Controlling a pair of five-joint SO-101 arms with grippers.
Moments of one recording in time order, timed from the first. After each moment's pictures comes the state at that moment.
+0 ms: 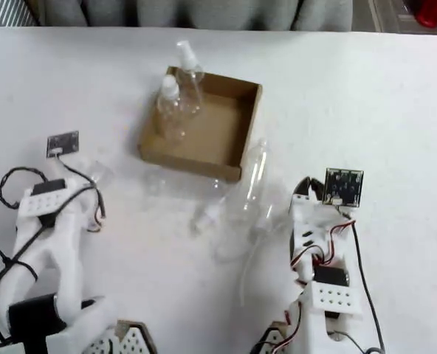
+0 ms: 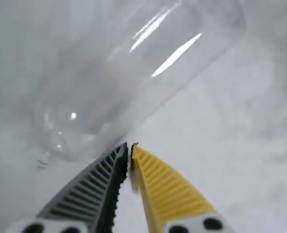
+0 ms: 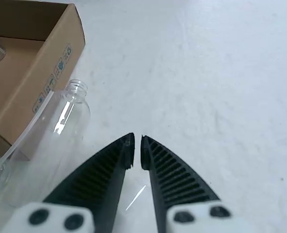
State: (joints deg) left arm -20.6 -16.3 52.9 54.0 3.1; right arm 4.1 -62.0 95.8 2.1 2.4
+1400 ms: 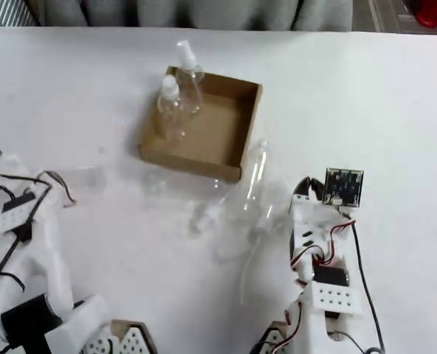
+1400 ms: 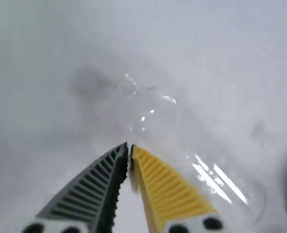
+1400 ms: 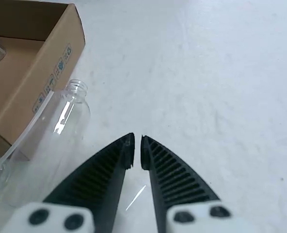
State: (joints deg) left arm -33.4 -16.2 55.0 27.9 29.3; right arm 4.1 -62.0 95.8 2.1 2.4
